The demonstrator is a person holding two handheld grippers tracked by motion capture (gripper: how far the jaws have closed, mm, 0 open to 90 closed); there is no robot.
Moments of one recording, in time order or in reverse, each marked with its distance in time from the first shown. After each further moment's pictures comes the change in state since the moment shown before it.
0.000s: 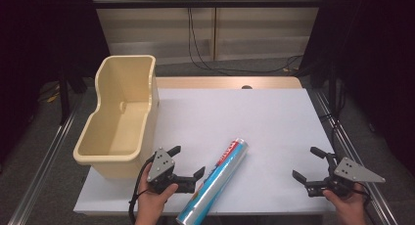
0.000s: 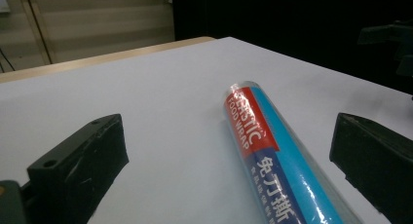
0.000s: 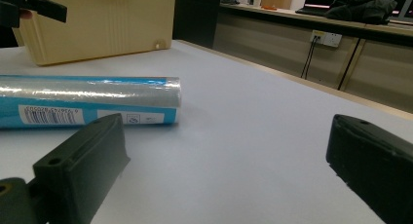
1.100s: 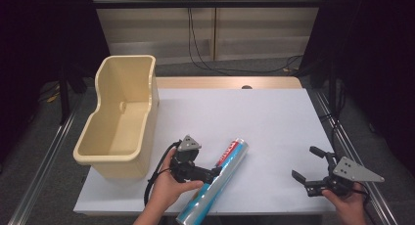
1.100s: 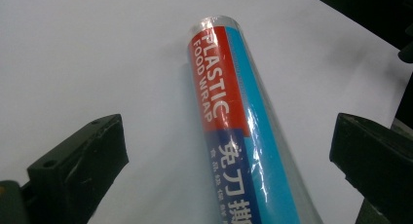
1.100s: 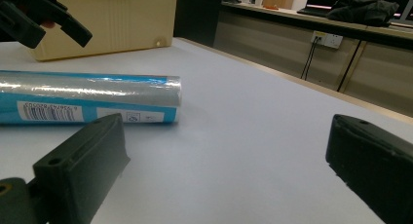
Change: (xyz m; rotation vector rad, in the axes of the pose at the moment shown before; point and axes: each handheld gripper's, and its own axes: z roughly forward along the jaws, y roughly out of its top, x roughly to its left) left arm -0.008 0.028 0.053 0.398 -0.121 -0.150; right arm 0.001 0.002 0.002 0.009 0.002 -0.017
